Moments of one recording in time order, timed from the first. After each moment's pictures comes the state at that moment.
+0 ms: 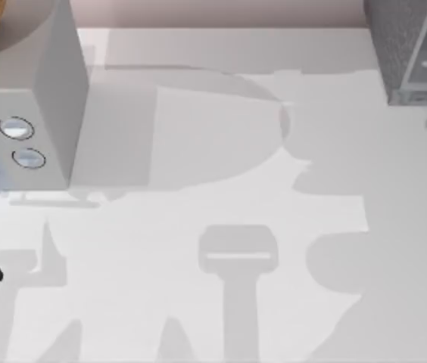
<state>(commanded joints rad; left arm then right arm) 0.00 0.00 0.00 0.00 0.00 0.00 -0.23 1.82 0.81 0.99 -0.21 0.01</state>
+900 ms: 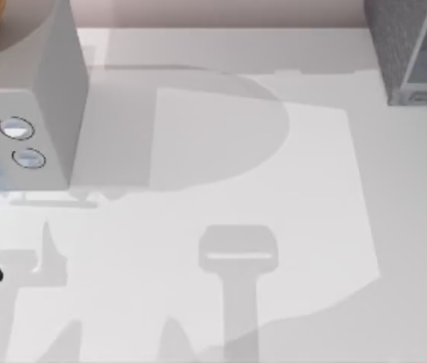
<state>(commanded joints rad) 0.00 0.00 0.00 0.00 0.00 0.00 -0.27 2.20 1.01 1.17 -0.25 0.02</state>
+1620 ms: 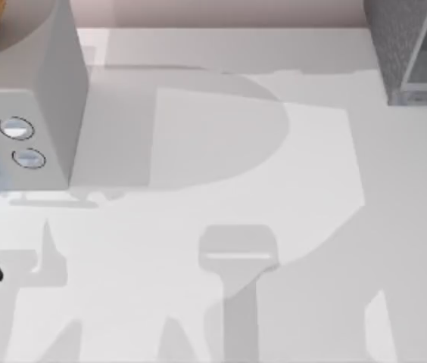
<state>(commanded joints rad) 0.00 0.00 0.00 0.00 0.00 0.00 -0.22 2.43 1.60 0.83 -0.20 0.01</state>
